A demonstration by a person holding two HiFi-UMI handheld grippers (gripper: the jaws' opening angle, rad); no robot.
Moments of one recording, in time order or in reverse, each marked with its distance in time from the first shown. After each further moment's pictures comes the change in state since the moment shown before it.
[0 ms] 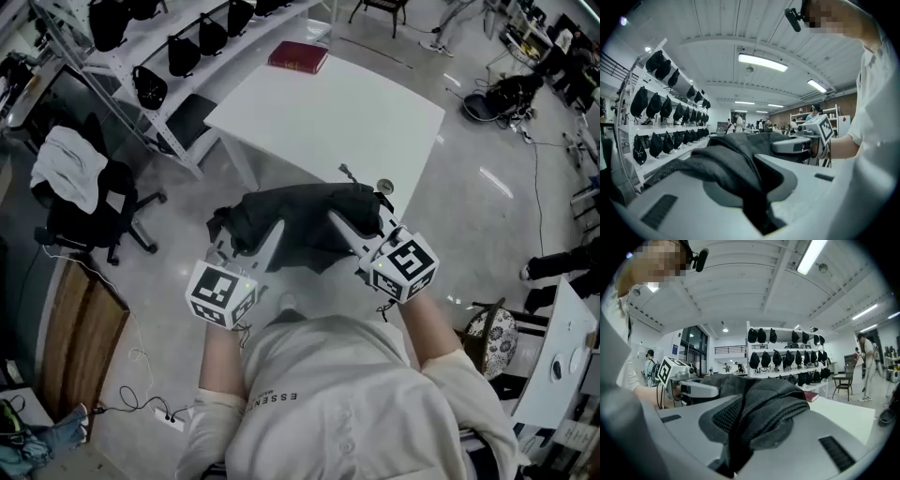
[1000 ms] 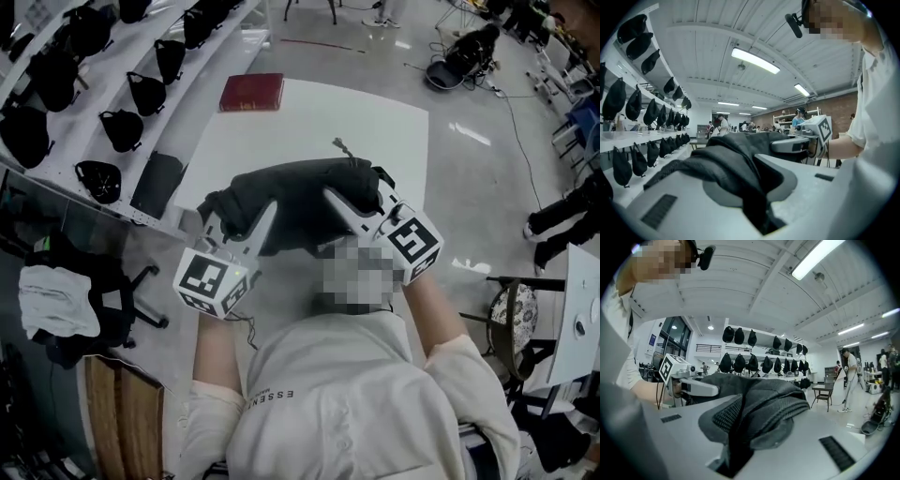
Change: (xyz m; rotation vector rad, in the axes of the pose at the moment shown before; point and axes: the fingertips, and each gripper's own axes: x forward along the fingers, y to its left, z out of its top) left arm 0.194 0.168 0.066 0.090 -0.041 -0.257; right arm 0.130 -0.196 0.059 -0.054 -0.046 -0.246
